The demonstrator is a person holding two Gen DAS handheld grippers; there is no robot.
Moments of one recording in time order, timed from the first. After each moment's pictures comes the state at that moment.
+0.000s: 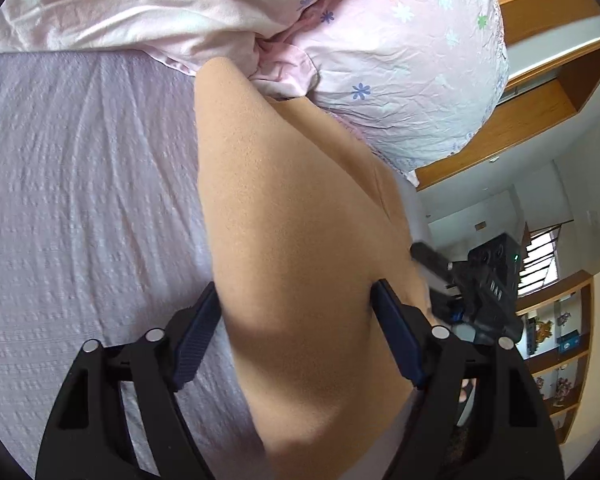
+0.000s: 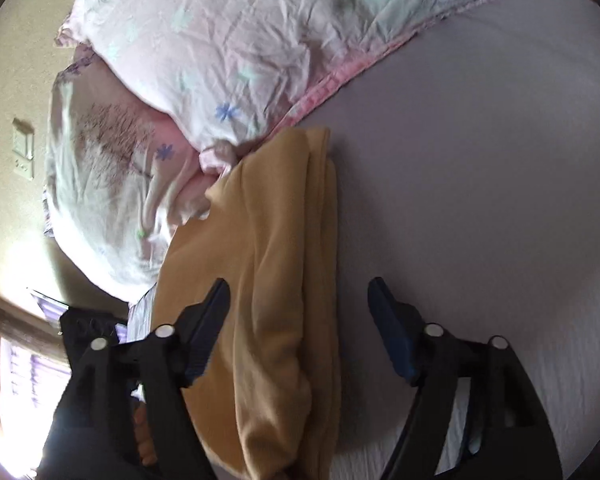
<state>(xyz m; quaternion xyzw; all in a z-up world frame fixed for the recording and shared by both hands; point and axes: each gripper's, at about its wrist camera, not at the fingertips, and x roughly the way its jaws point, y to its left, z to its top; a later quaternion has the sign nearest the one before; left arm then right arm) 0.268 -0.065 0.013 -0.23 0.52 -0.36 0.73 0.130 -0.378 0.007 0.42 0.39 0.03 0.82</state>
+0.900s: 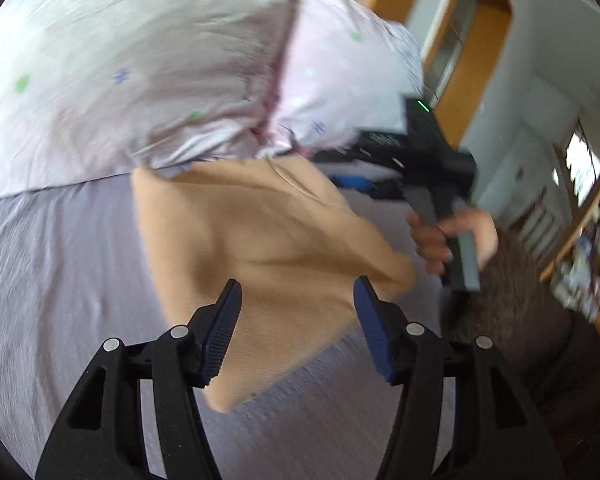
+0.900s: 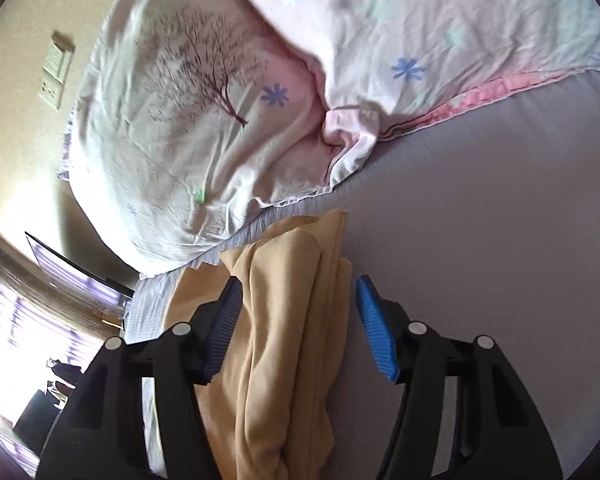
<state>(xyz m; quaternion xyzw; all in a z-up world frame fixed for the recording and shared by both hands) 0.125 0.012 0.080 -0.02 0.36 -0.35 0.86 0.216 -0.257 0.037 0.33 0.36 0.05 0.87</state>
